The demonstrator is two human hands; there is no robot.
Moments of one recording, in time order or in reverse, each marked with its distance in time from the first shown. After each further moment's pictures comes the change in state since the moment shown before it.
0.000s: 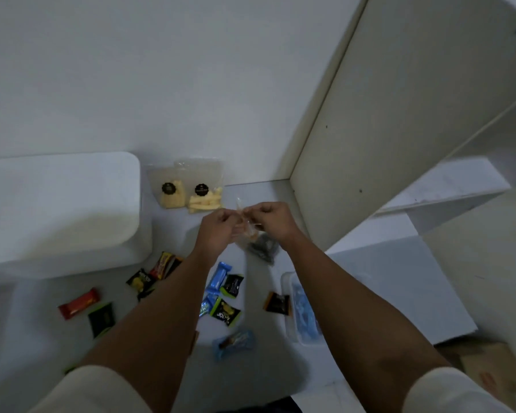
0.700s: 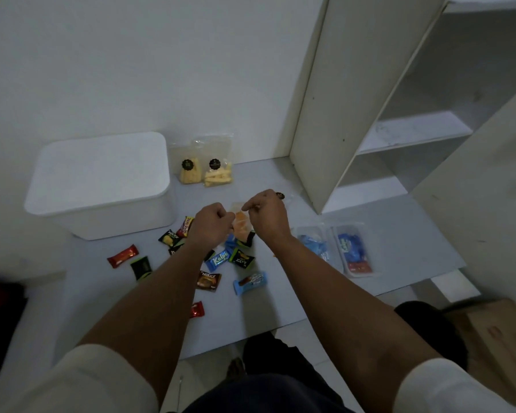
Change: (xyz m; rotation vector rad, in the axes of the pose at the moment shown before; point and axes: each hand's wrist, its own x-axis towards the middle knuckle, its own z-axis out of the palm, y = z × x) left_hand -0.136 -0.046 -0.069 0.560 0.015 0.233; right_hand -0.153 0.032 0.059 -0.537 0.261 -0.359
